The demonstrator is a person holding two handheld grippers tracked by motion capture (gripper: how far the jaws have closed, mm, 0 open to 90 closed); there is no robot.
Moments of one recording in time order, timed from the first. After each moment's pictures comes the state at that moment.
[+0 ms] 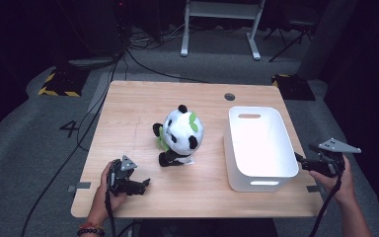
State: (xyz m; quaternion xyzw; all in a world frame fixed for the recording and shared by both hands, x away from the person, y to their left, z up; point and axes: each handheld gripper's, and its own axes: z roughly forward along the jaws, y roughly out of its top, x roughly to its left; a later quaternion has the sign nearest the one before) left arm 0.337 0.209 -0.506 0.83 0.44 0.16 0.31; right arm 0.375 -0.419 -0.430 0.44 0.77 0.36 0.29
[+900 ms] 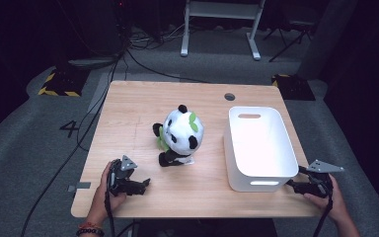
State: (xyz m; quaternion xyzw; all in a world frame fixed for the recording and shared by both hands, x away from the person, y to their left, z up) left arm 0.337 0.208 -0.507 0.83 0.44 0.15 0.31; right arm 0.347 -0.418 -0.500 0.42 0.81 0.35 0.21
